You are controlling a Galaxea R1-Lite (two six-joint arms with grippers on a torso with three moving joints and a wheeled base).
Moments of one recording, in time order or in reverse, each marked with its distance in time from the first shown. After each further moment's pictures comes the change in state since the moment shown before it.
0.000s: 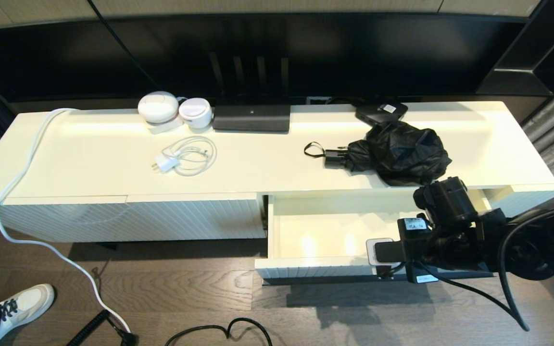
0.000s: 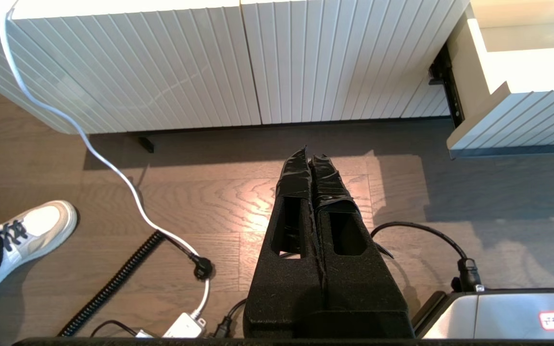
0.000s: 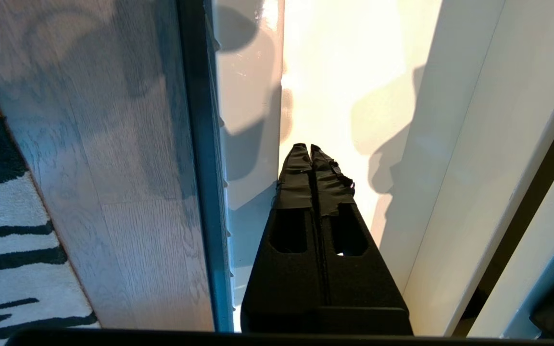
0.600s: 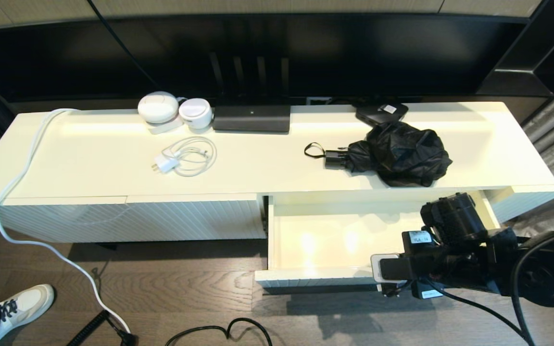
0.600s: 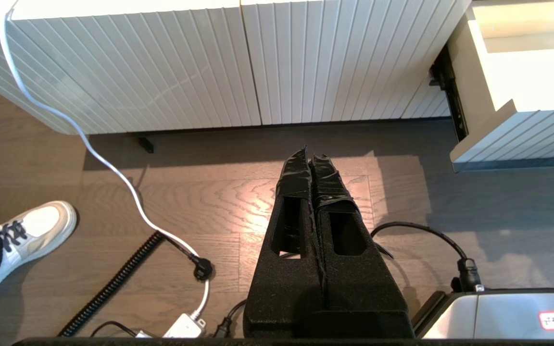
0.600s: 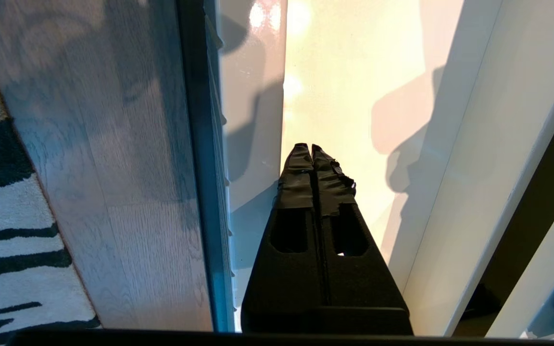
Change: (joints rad) left arm 0.000 0.000 0.000 0.000 0.000 0.000; right arm 0.016 -0.021 0.152 -0.101 0.001 0.003
